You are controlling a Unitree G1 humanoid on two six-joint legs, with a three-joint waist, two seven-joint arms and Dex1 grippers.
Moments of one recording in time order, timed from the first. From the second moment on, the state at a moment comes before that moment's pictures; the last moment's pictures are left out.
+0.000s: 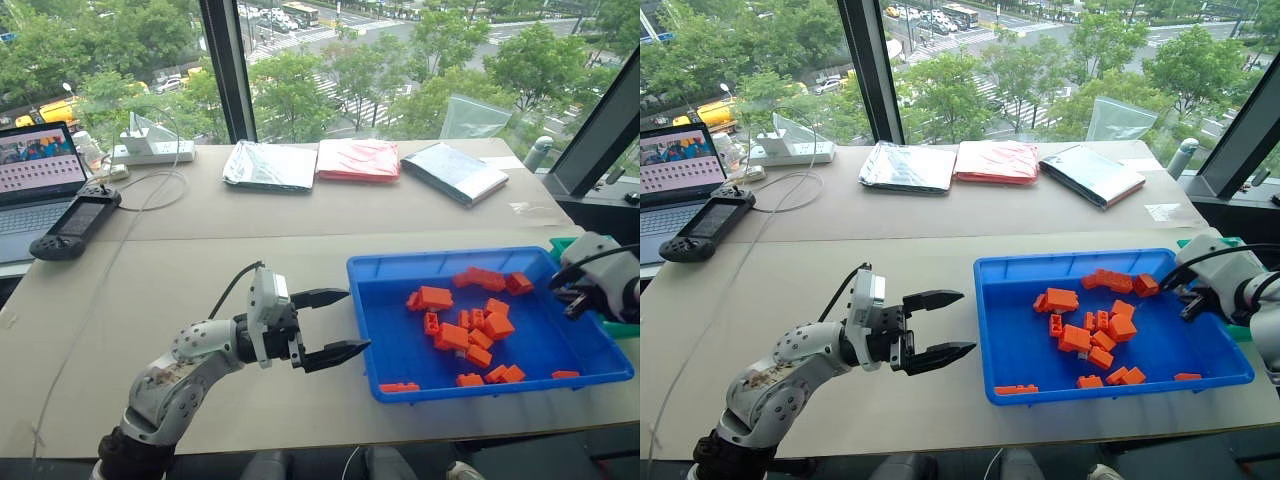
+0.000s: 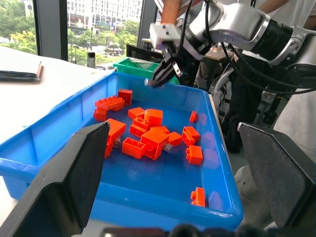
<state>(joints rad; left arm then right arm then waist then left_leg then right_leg) -0.19 0.46 -0.13 -0.52 -0.67 0.50 -0.86 -0.34 -1.11 -0.20 -0.04 -0.19 0.90 0.89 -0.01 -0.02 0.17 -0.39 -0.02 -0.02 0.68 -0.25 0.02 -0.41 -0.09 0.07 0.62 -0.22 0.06</state>
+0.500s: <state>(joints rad) -0.19 0.49 -0.13 -0.53 -0.71 0.53 -0.86 -0.54 -0.98 -0.18 0.20 -0.22 0.92 0.50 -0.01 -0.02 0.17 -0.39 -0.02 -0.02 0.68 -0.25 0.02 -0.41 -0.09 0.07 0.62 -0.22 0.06</state>
